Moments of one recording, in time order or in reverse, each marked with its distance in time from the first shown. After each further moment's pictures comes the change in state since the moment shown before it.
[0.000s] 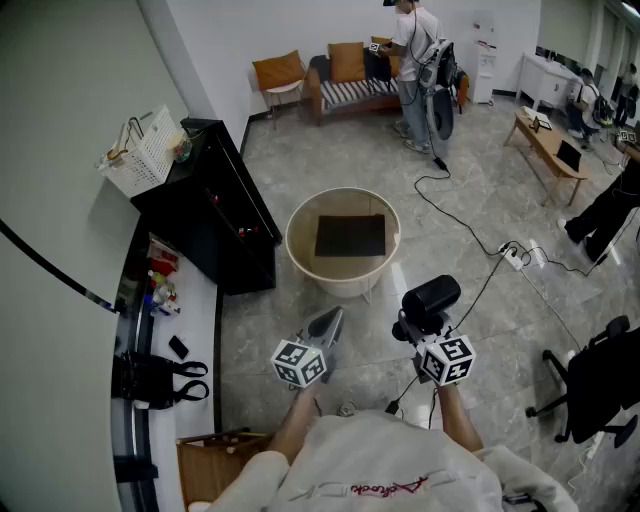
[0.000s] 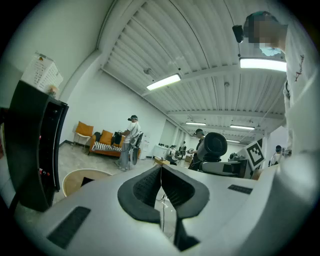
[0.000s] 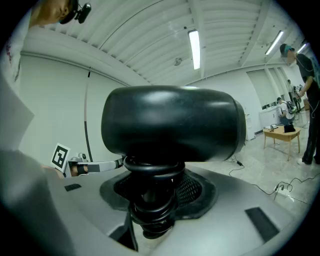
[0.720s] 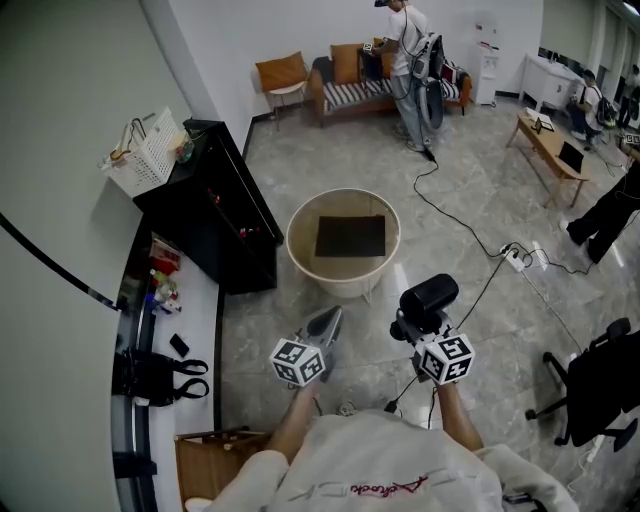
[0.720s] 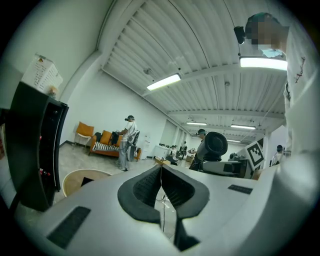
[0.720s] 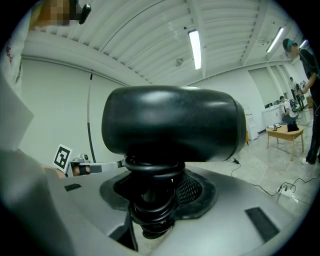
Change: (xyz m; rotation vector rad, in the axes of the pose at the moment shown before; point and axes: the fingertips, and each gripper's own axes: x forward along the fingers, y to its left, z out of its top) left arm 0.005 -0.009 0.002 -0.001 -0.001 0.011; right arm -0.006 -0.004 0.006 0.003 -0.010 0.035
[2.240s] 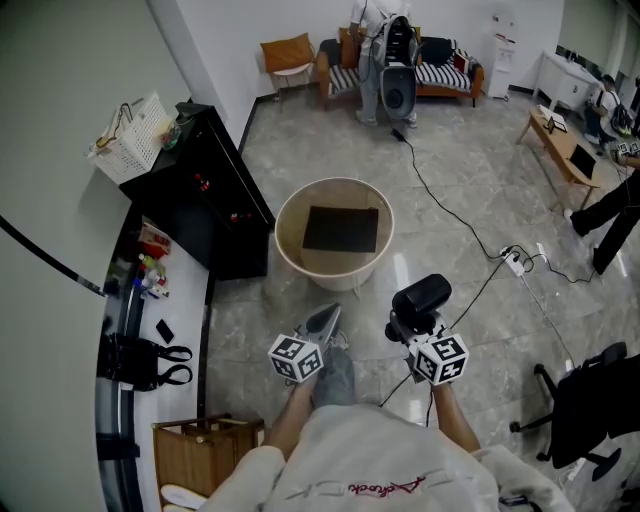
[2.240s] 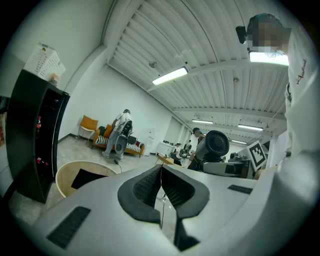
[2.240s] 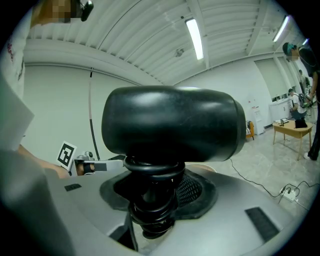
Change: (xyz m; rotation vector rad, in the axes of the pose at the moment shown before) left arm 0.085 -0.005 -0.038 -0.060 0.030 0.050; right arm 0.017 -0.080 -0.019 -0.003 0.085 0.073
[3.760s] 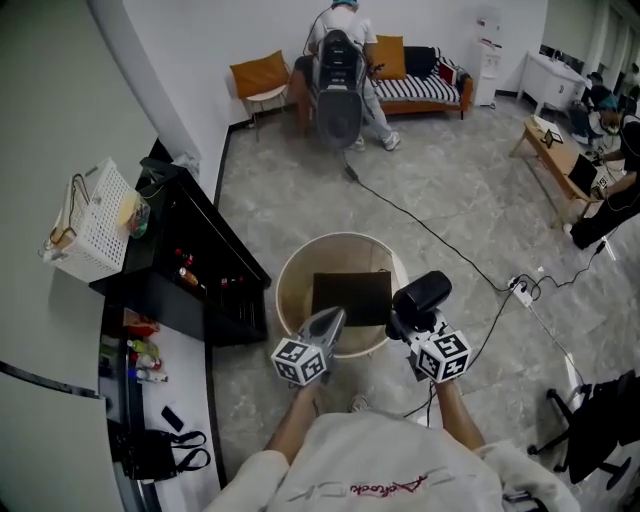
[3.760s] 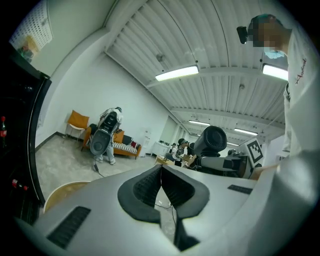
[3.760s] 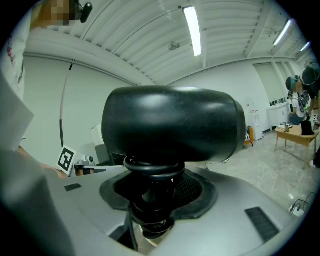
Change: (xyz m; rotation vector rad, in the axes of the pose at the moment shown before) left arm 0.197 0.263 0.125 -0.012 0.034 -0.125; right arm 0.307 -0.119 0.109 -0.001 -0.032 -0.095
